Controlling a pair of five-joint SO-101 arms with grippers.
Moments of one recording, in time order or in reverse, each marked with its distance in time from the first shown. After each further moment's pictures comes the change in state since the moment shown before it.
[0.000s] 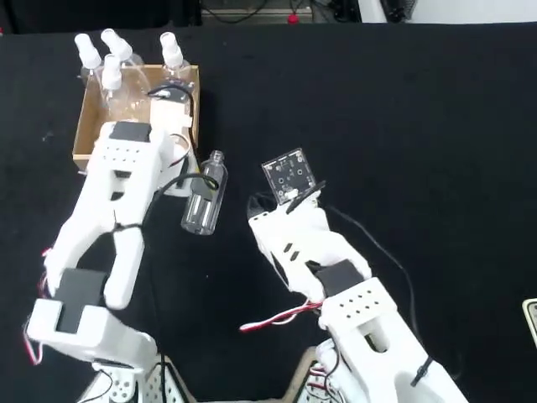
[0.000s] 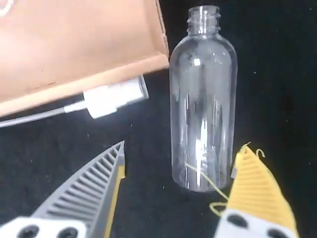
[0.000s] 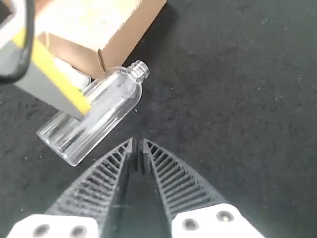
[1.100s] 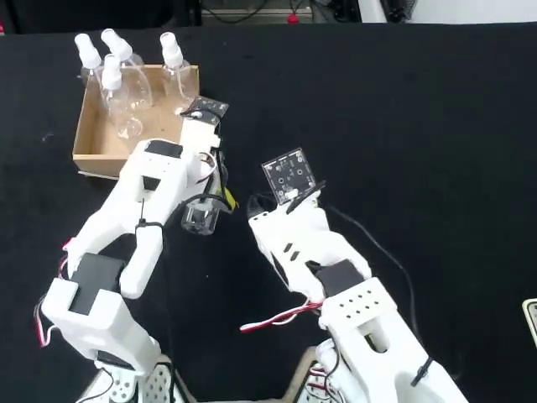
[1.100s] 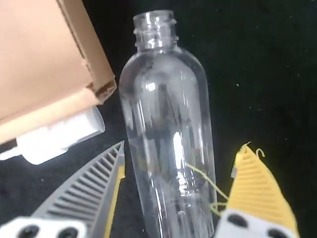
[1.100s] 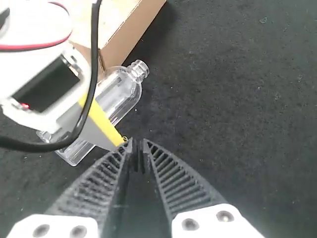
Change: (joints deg) left arm 5.9 6.2 7.8 -14.9 0.0; right arm 0.0 0.0 0.0 0.0 0.0
